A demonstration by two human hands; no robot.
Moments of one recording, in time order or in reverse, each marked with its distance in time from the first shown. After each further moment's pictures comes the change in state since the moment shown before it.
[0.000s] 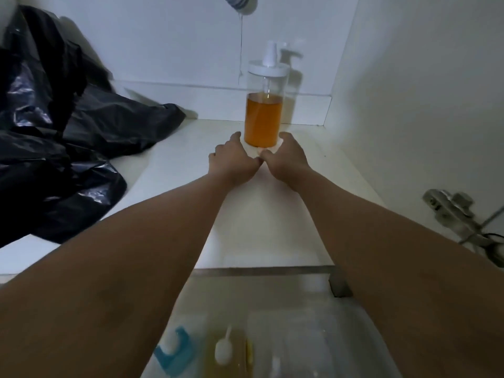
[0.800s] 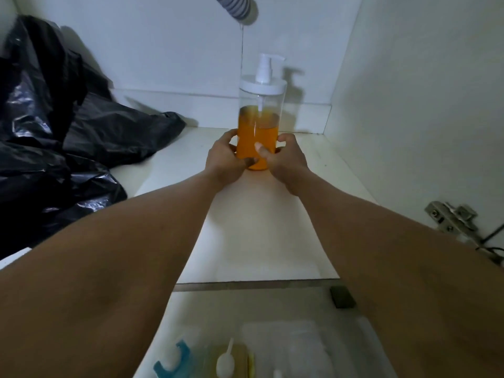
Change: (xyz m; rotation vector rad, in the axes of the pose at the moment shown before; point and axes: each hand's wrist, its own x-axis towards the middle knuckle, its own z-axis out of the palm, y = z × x) left_hand 0.027 -0.018 -0.012 -0.396 -0.019 0.050; right_hand 0.015 -0.003 0.005 0.205 0.030 0.032
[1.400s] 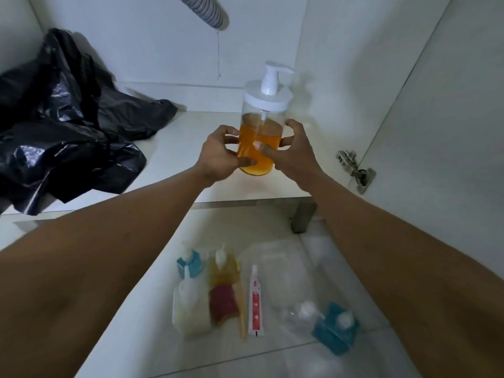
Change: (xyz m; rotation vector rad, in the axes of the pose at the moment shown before) left_hand -0.189 0.084 -0.044 -0.135 -0.165 0.037; right_hand -0.196 -0.038 -0.105 0.022 0.032 -0.085
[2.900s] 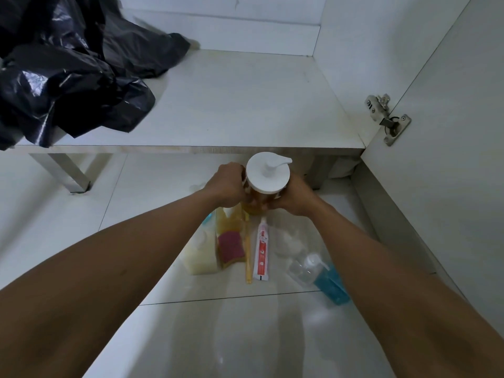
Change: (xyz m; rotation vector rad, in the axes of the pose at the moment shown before) left_hand -0.097 -0.097 0.044 0.524 -0.249 -0.226; right_hand -0.090 0.143 0.048 -0.173 -0.448 0.056
